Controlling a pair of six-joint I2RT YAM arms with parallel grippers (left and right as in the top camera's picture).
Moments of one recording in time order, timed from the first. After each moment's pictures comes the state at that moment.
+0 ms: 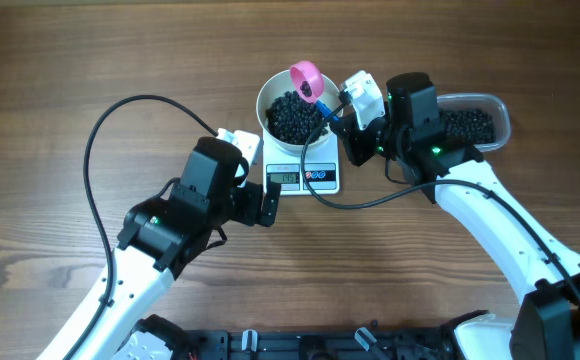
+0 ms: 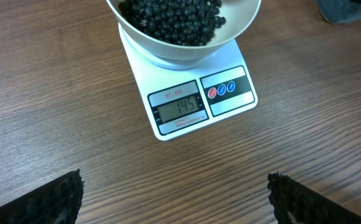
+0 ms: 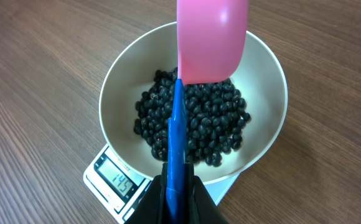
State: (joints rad) left arm -0.51 1.11 0.91 -0.70 0.03 -0.20; right arm 0.35 1.52 1.02 -0.26 -0.38 -0.12
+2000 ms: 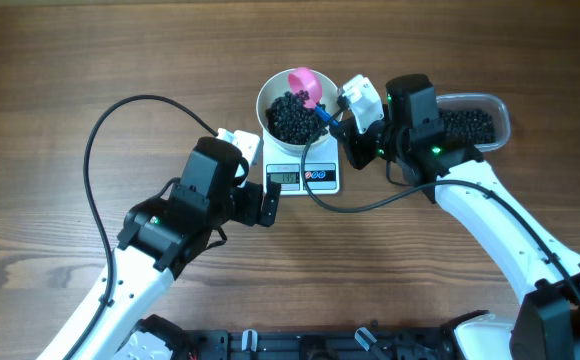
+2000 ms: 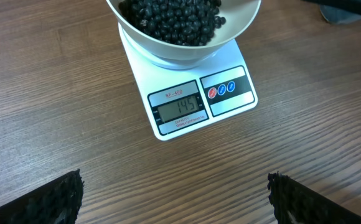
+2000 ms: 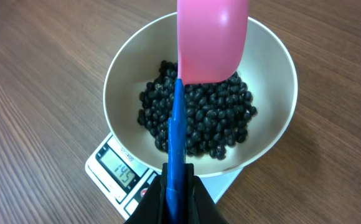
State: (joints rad) left arm -0.51 1.11 0.91 -0.70 0.03 -0.20; right arm 0.35 1.52 1.02 -0.28 -0.39 -0.15
